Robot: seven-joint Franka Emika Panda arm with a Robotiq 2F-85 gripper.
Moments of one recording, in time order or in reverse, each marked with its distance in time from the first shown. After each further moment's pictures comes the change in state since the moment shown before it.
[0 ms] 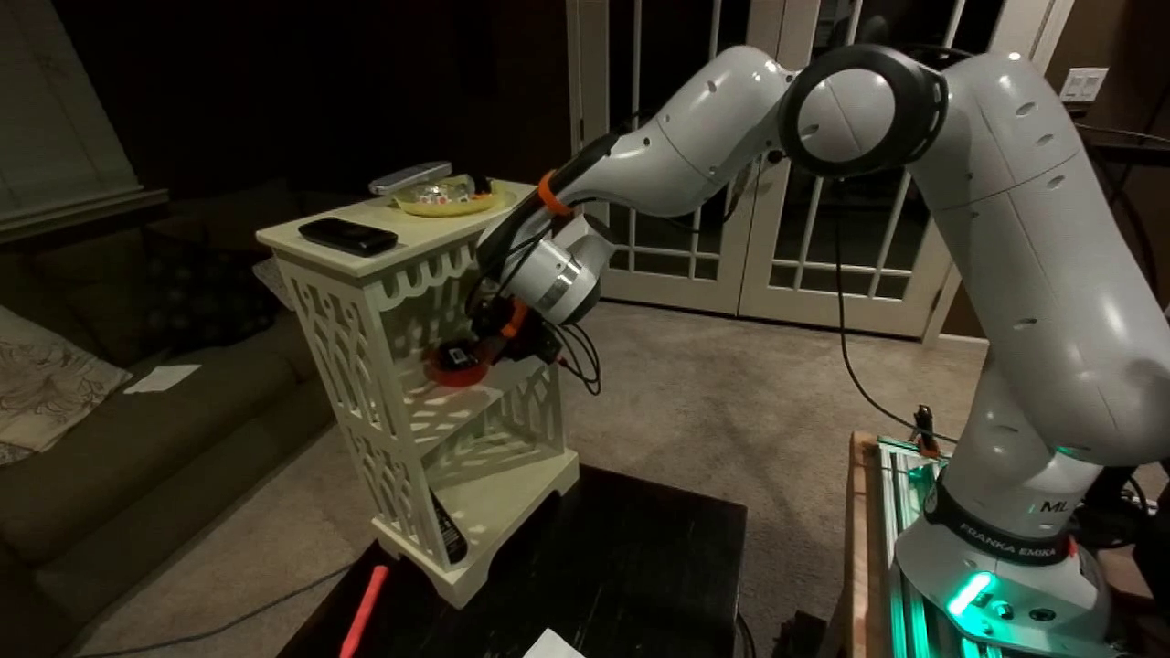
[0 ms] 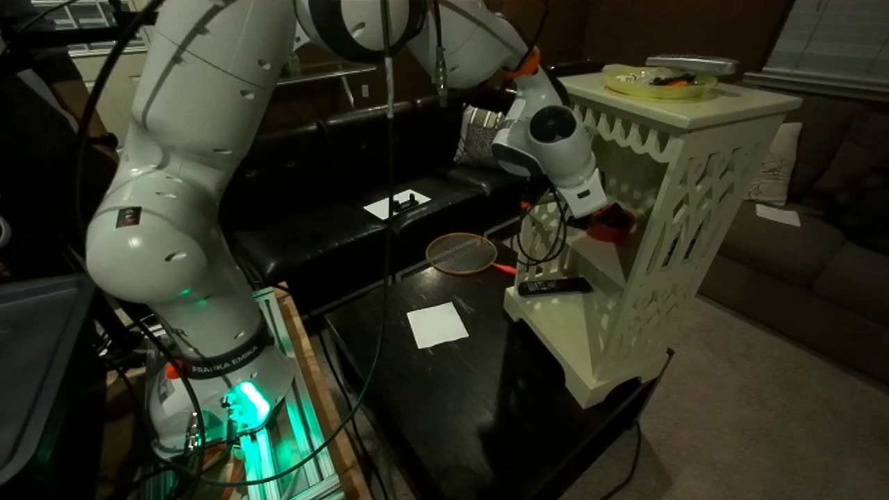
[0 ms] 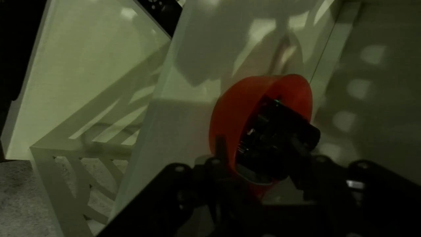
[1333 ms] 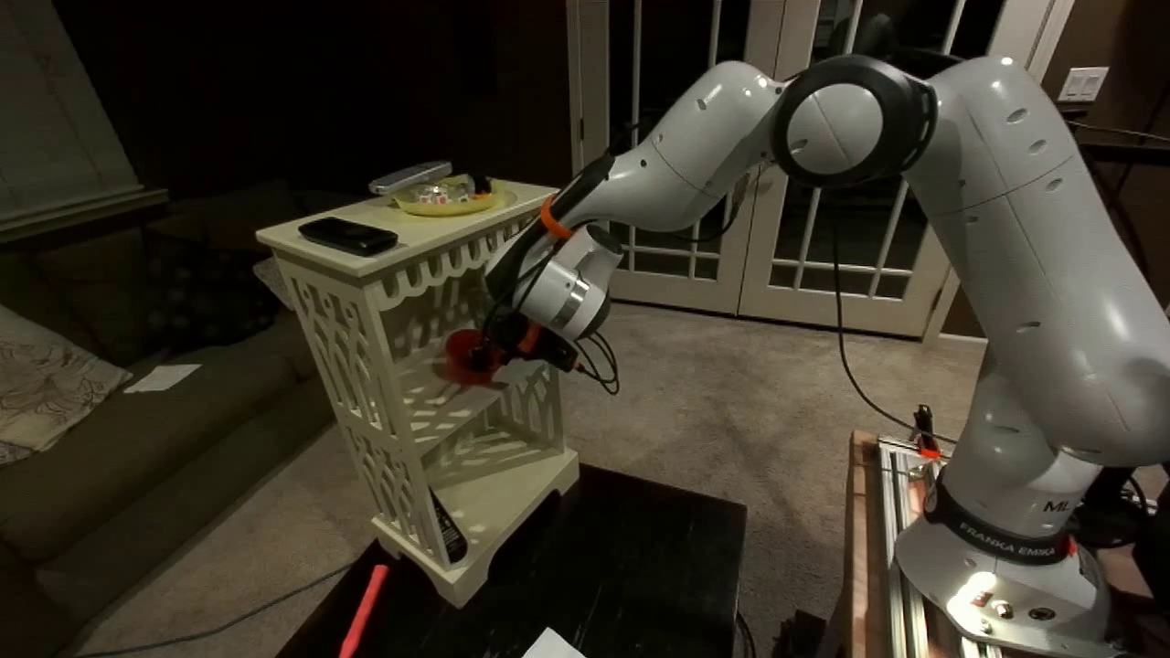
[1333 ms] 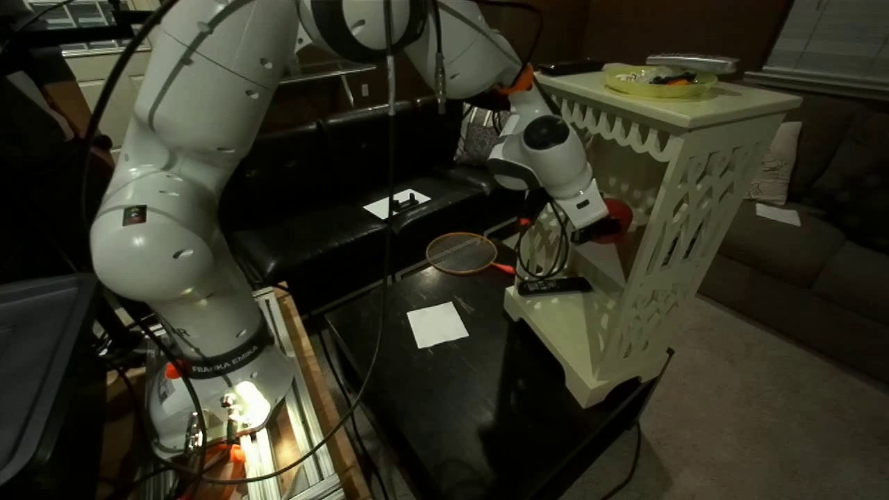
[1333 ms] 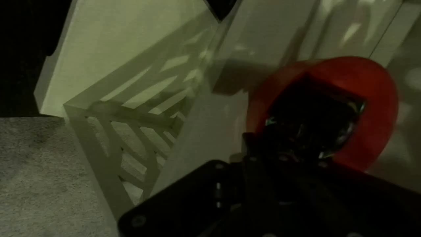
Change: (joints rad) arm 0.052 0.009 -0.078 -0.061 -0.080 0.063 0.007
